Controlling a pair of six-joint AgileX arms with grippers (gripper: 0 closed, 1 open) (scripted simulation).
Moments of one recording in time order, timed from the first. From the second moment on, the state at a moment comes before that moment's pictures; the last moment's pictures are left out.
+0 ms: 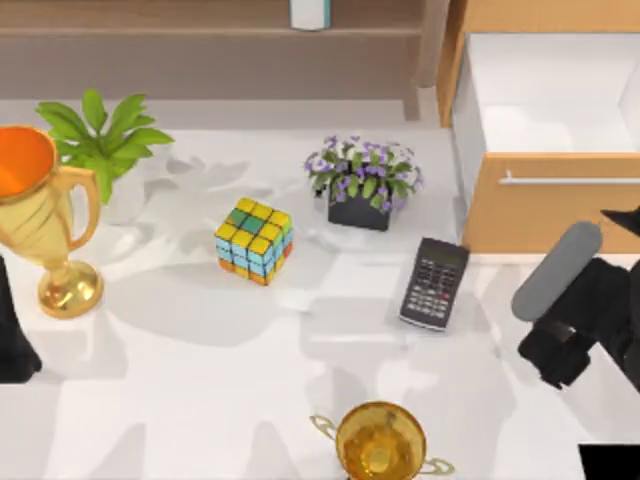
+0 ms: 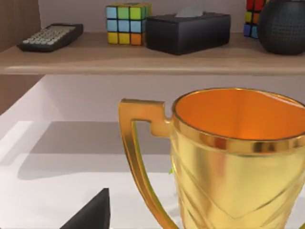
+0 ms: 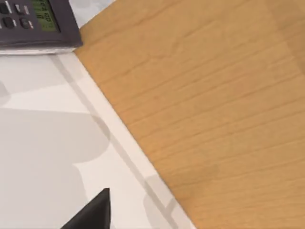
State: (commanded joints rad) left arm 0.00 0.00 0.00 0.00 0.00 0.00; right arm 0.47 1.45 0.28 0.67 0.34 -0.76
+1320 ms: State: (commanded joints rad) left arm 0.00 0.00 0.00 0.00 0.00 0.00; right arm 0.34 1.98 0.23 1.75 0.38 -1.55
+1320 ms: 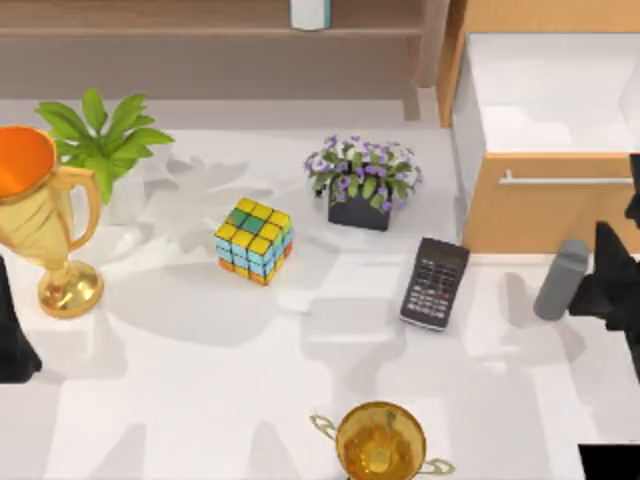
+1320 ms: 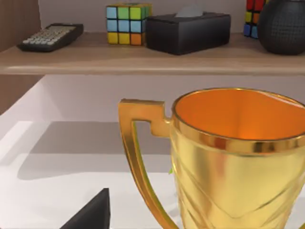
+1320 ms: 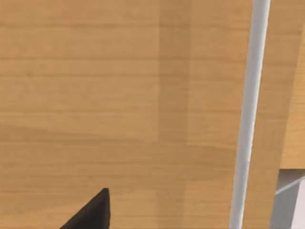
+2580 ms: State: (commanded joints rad) left arm 0.00 0.00 0.00 0.00 0.00 0.00; right arm 0.31 1.99 0.31 1.68 0.34 -1.56
